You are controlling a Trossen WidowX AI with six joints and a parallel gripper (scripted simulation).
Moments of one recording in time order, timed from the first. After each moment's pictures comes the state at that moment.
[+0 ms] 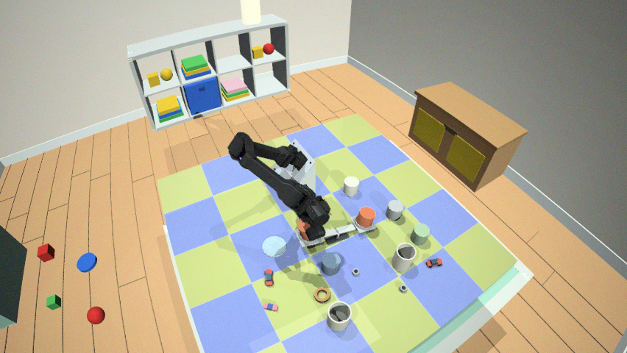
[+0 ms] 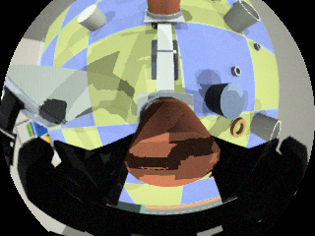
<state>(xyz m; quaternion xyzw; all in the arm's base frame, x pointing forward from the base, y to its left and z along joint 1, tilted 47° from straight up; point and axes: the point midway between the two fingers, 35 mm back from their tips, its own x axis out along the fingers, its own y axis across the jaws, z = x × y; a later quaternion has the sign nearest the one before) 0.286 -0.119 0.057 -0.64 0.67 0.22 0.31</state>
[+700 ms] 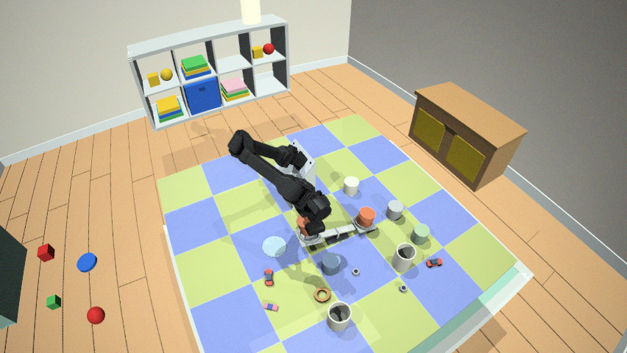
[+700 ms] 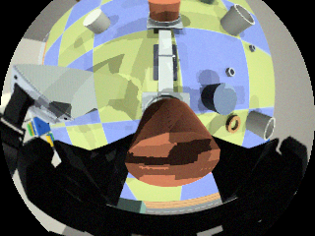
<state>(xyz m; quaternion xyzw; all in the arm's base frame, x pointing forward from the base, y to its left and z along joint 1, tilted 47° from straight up) 0.284 -0.100 0.076 -0.64 0.67 0.22 0.31</state>
